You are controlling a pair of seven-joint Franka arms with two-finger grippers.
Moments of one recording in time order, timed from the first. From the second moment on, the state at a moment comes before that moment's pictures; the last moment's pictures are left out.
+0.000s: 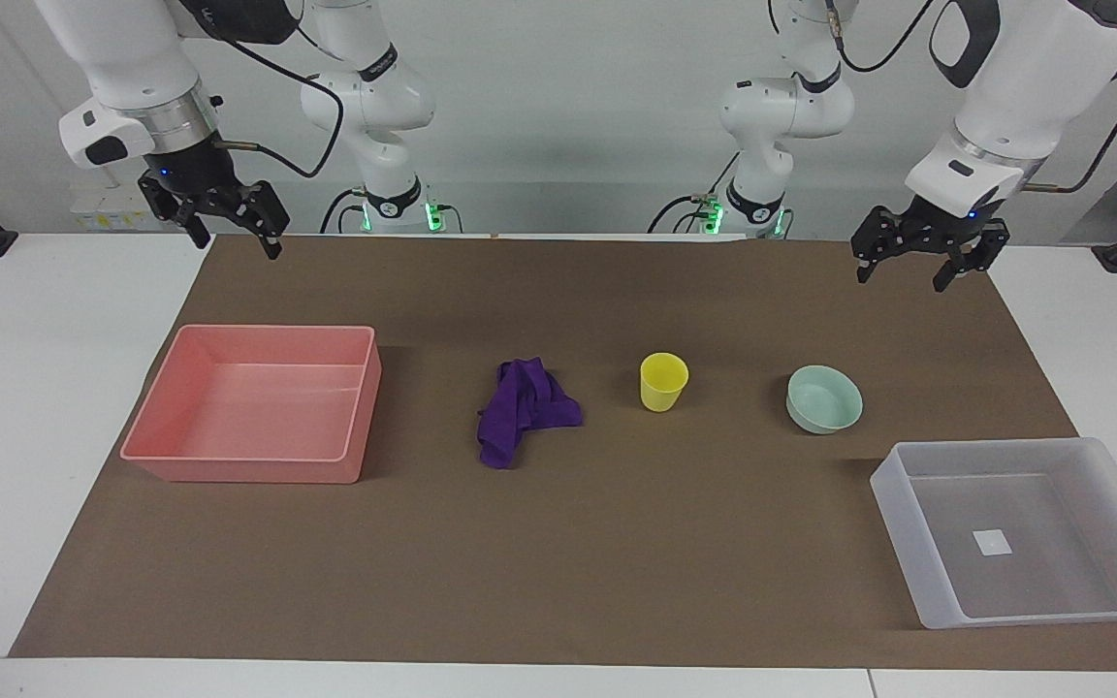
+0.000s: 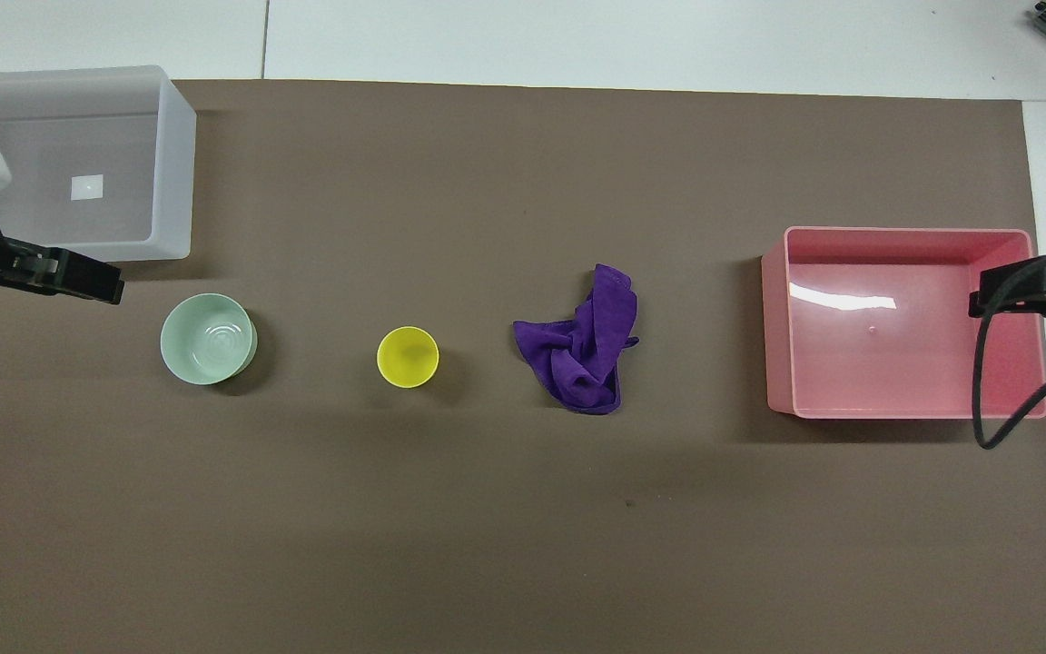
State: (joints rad) left arm -0.08 0.00 -0.03 -1.58 0.00 1.59 0.10; right arm 0.00 -0.06 -0.05 -1.61 -0.01 1.56 0.14
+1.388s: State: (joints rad) left arm -0.07 0.00 -0.02 -1.68 0.00 1.70 0.09; right arm 0.00 -0.06 -0.05 -1.63 -0.01 1.57 0.12
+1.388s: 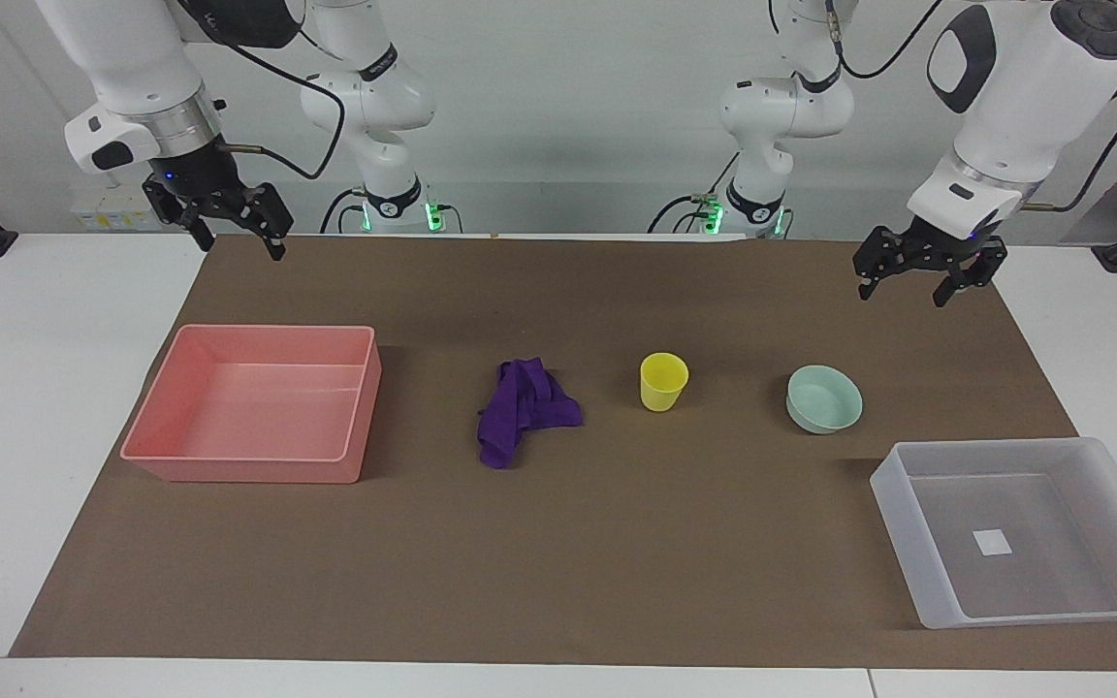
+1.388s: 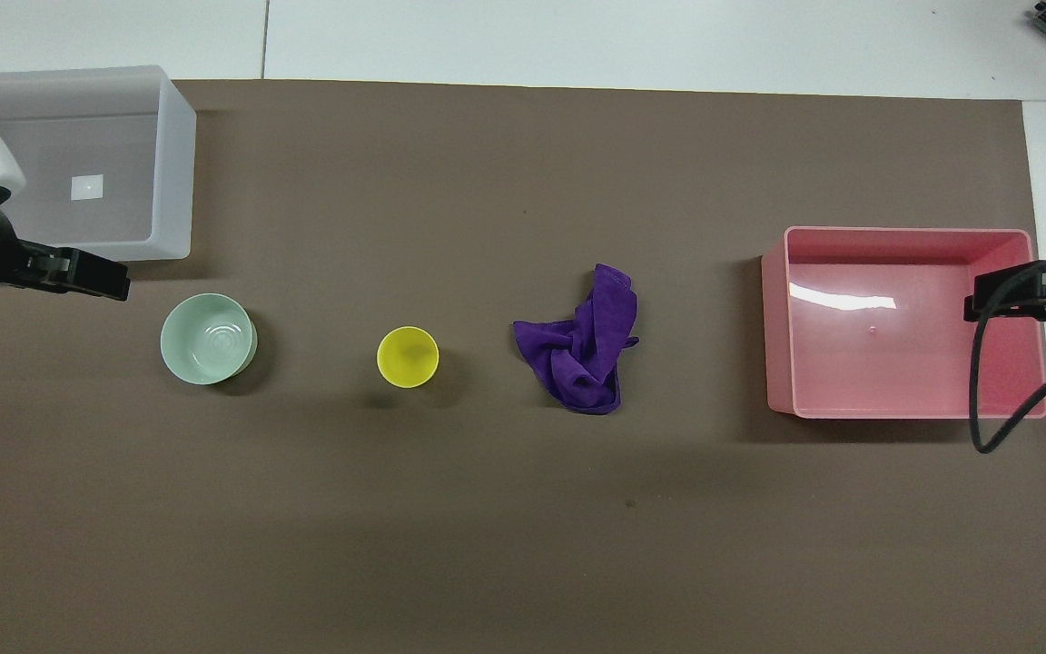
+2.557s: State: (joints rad) left arm 0.00 0.04 -0.02 -2.18 0.00 2.32 0.09; right arm 0.04 -0.07 -0.04 -1.68 -0.01 1.63 0.12
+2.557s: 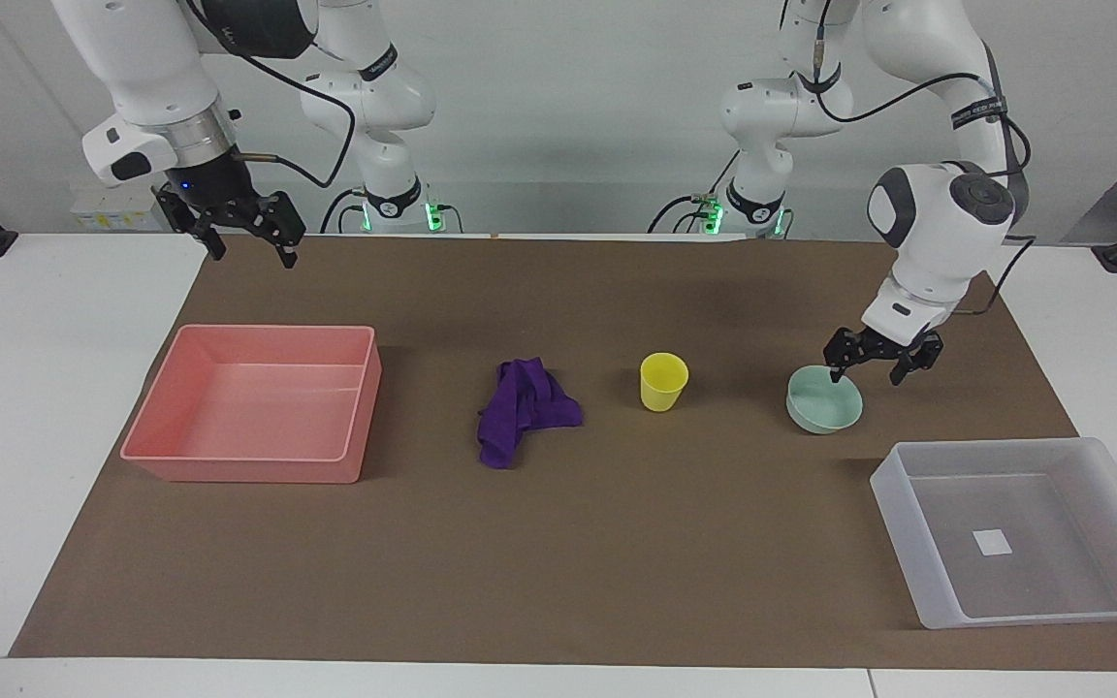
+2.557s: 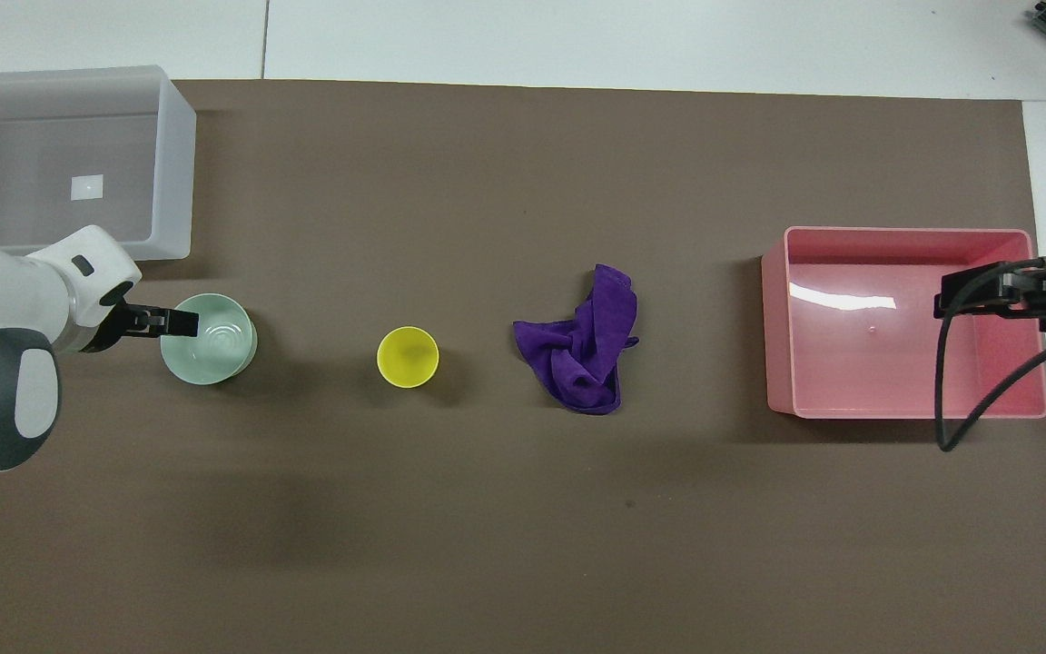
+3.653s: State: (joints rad) left arm 0.02 0.15 -0.02 -2.17 0.00 2.39 0.07; right arm 0.38 0.21 -0.03 -1.77 -0.01 2.06 0.47
